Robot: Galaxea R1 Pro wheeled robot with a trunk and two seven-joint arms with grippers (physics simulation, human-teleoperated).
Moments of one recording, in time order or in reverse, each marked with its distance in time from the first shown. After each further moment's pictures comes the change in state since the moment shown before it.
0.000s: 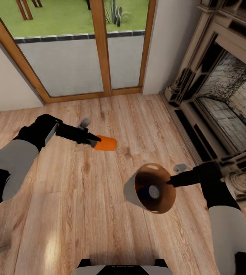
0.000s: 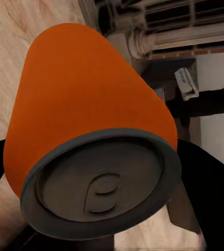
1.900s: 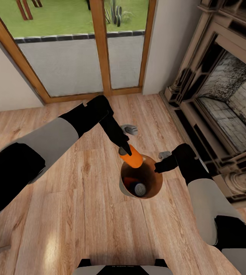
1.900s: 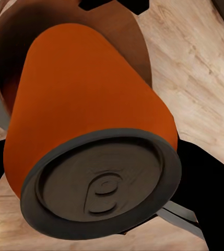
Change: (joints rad) left arm -0.204 -0.311 -0.585 -0.030 -0.202 0.000 -0.243; right arm -0.239 0.108 0.137 0.251 0.008 0.107 -0.230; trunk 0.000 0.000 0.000
